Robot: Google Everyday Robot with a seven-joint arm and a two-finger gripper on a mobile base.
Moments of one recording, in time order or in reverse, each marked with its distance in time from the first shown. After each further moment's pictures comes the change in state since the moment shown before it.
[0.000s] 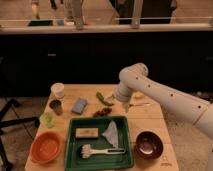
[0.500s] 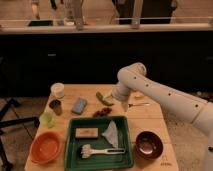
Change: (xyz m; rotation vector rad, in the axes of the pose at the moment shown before) arm 0.007 -0.010 0.010 -0.007 -0.004 -0.026
